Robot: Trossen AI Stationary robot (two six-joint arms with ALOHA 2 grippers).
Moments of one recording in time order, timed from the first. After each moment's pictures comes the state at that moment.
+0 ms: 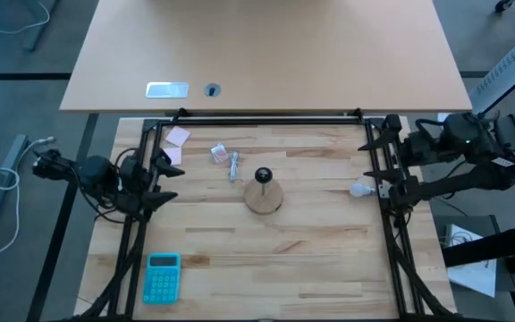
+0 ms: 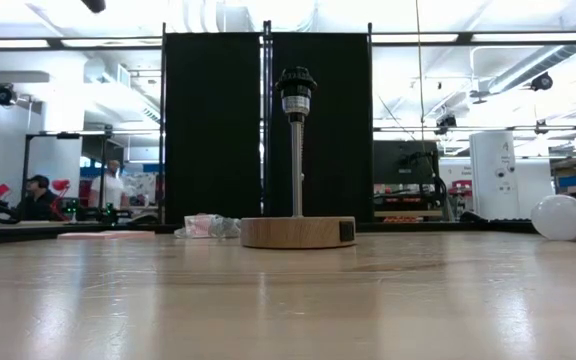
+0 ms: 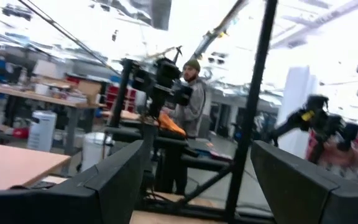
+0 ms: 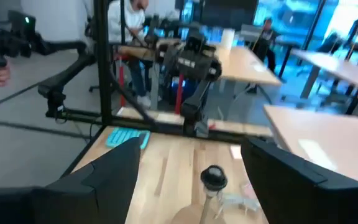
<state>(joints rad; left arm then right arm) -0.34 0.36 0.46 0.28 -0.28 -0.11 0.07 0.63 1.19 -0.60 -0.06 -0.15</state>
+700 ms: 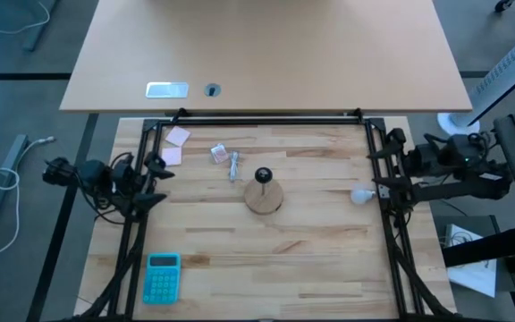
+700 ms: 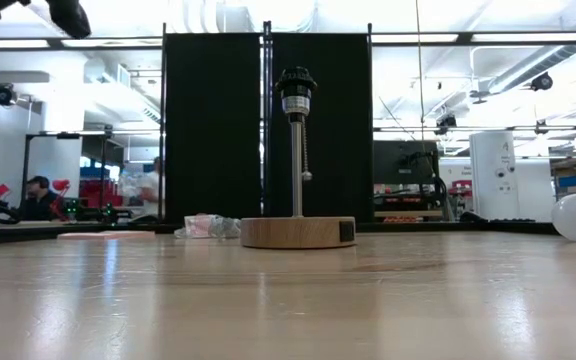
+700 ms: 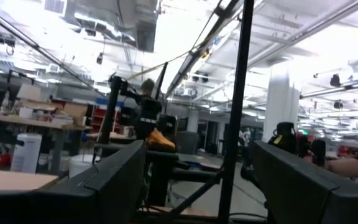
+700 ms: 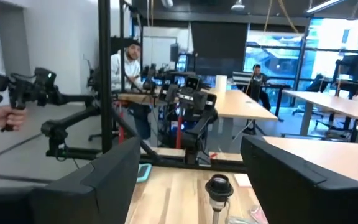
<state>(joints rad) -0.34 0.08 0.26 0.30 -0.21 -0.06 0.07 0.24 0.72 -0.30 -0.05 -0.05</state>
